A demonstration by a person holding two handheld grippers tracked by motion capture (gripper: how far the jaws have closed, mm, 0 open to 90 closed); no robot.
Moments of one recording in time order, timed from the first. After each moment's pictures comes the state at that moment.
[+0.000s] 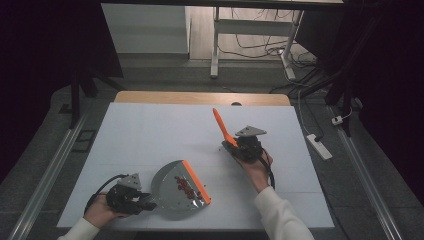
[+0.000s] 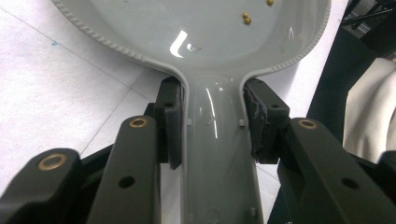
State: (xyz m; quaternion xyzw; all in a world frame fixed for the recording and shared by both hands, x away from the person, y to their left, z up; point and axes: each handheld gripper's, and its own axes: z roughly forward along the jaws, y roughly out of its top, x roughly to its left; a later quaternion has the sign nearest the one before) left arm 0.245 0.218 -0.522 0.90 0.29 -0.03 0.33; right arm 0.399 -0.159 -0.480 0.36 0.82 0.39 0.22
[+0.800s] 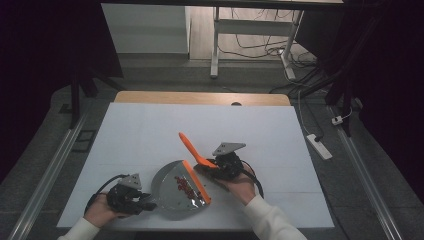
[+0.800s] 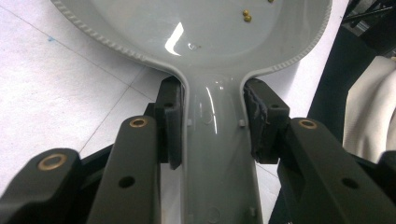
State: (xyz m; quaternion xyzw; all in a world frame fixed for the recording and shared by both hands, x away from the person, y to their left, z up) left arm 0.245 0.217 -0.524 0.90 0.30 -0.03 0.33; right arm 0.340 -0.110 -0.483 0.26 0.86 0.42 0.10
